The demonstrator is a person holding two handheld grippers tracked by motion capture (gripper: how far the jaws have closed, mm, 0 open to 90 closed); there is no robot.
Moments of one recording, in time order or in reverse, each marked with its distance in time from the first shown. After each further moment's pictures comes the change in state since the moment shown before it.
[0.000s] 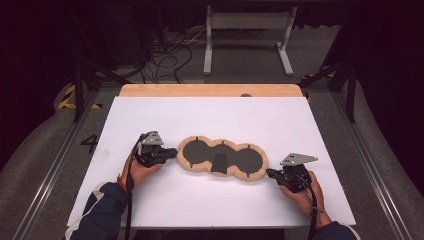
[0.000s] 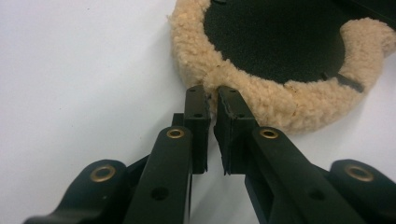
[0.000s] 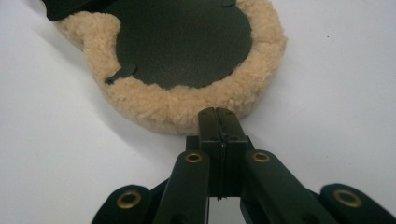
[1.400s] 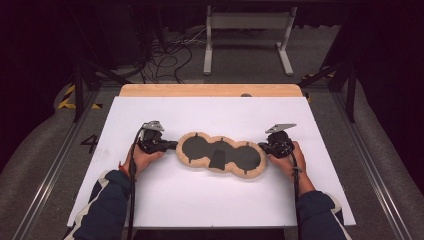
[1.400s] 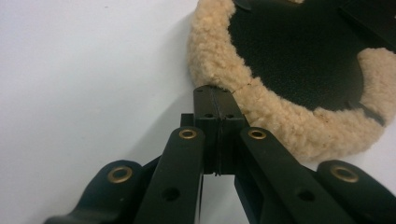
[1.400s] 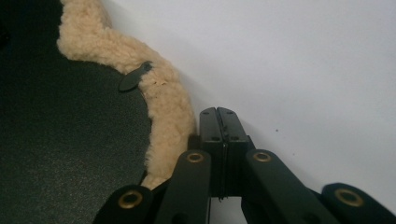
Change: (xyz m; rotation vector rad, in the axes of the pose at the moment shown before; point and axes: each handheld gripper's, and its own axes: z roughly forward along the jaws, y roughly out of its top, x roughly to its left) left arm 0.038 0.012 0.018 0.025 -0.117 -0.094; right arm -0.050 0.063 0.066 0.080 -0.047 0.019
